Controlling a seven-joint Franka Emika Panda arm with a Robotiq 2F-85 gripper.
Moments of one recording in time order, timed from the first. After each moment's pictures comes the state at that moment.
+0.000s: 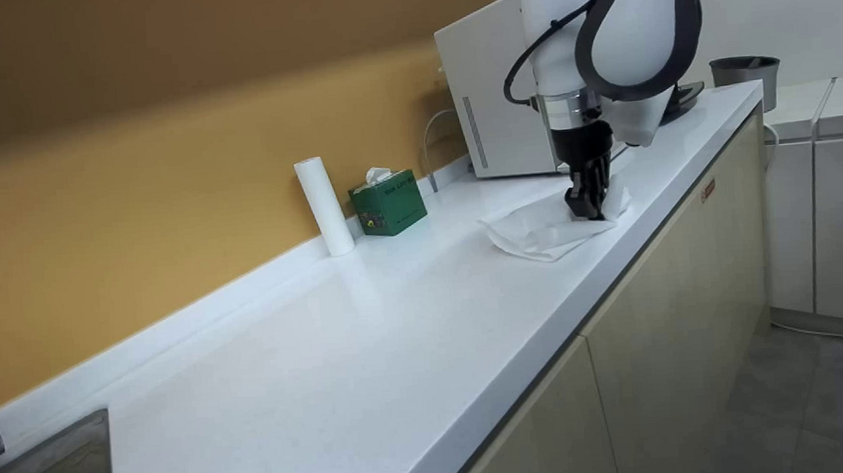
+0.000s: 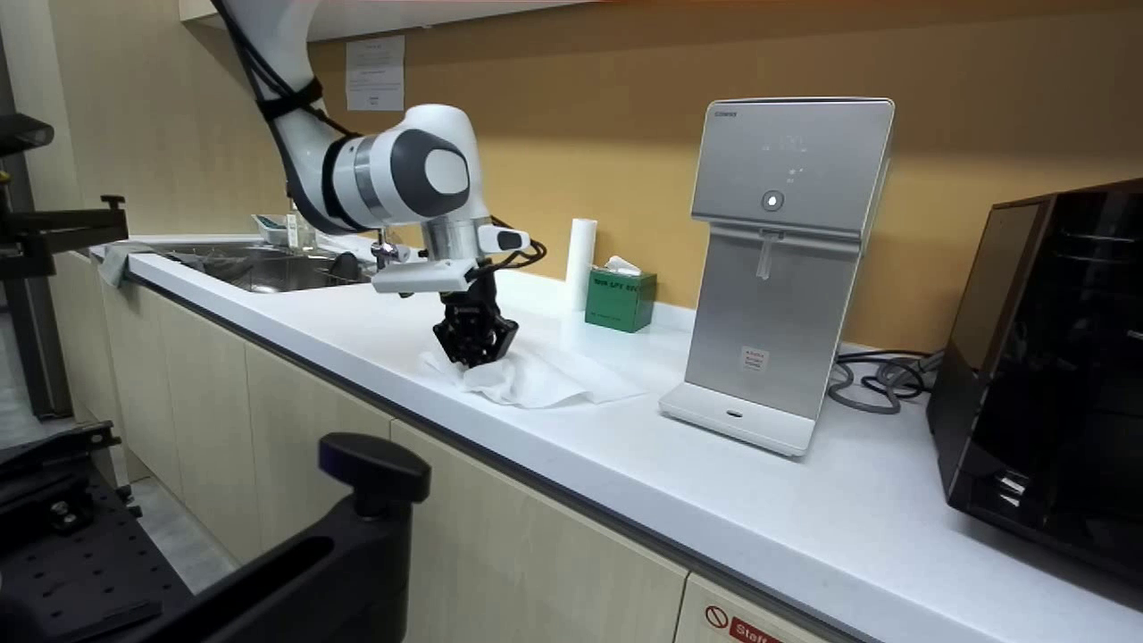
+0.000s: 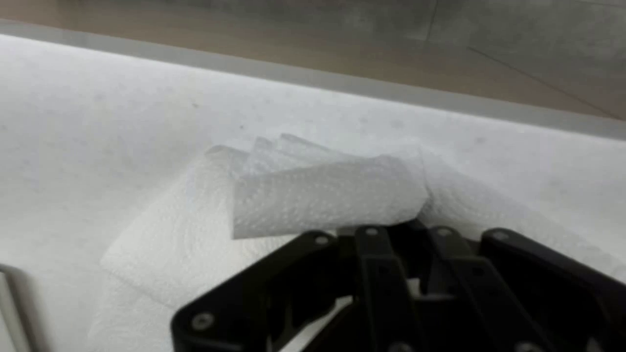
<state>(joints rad) 0.00 0.20 -0.14 -2.47 -0.40 2.80 0.08</state>
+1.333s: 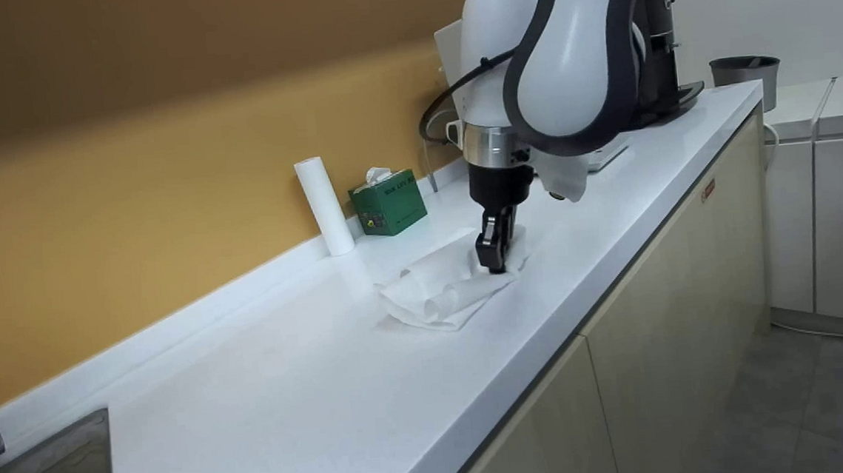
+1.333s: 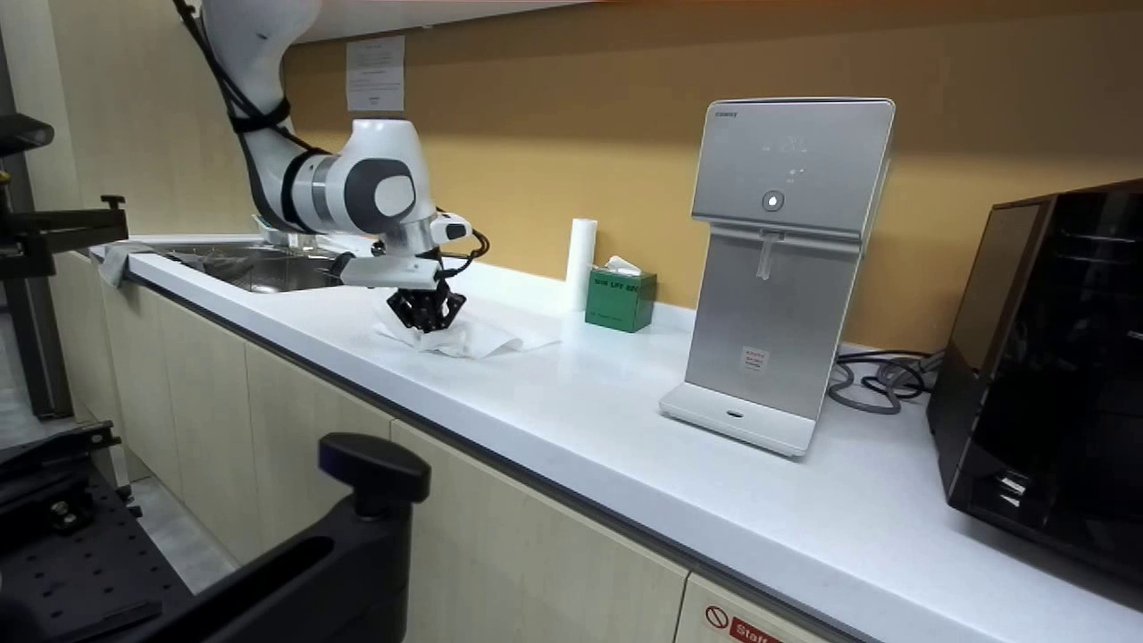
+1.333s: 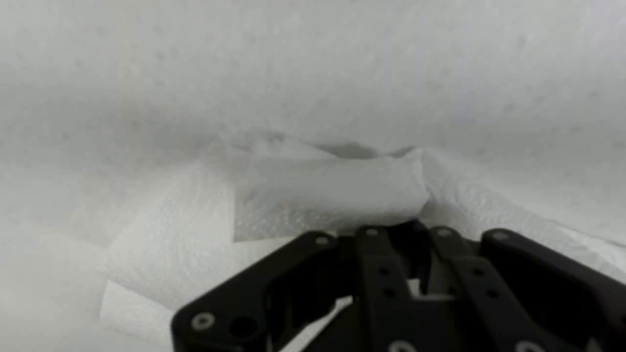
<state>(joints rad) 0.13 0.30 0.01 -2.41 -0.18 3.06 -0.11</state>
